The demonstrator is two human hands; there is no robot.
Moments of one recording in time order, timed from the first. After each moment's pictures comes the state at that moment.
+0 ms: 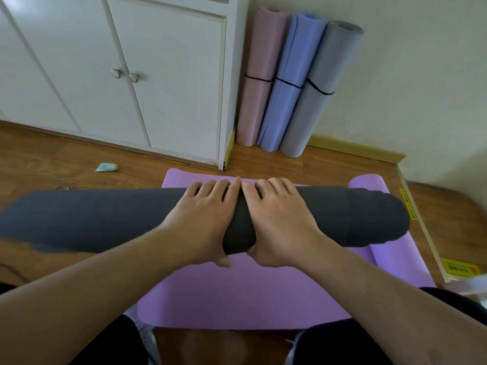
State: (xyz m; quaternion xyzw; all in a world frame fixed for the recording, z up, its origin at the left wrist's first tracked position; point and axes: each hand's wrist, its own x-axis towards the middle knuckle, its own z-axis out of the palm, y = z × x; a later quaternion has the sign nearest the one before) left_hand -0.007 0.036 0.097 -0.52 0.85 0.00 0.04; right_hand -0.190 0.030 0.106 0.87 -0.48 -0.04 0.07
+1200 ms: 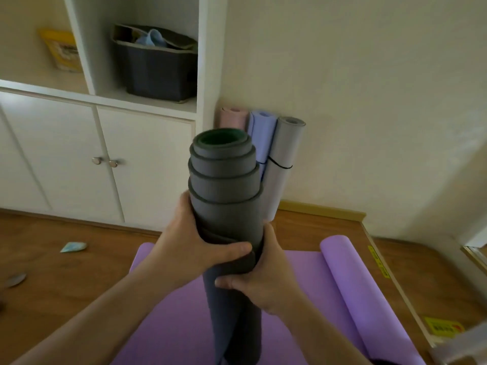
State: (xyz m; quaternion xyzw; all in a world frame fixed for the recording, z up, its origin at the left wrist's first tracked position) left_hand -0.041 -0.001 0.183 -0.48 0.62 0.40 -0.47; right_hand -0.230 0.018 0.149 0.64 -0.56 0.38 -0.36
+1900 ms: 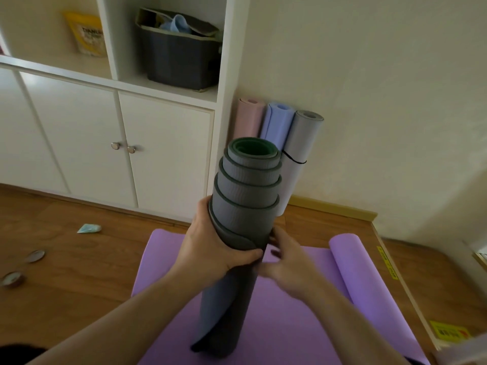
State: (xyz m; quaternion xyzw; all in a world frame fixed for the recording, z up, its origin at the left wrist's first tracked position) left_hand -0.043 0.004 0.138 -0.54 0.59 0.35 -0.48; right_hand -0.238 0.006 0.138 0.67 -0.56 0.29 -0.39
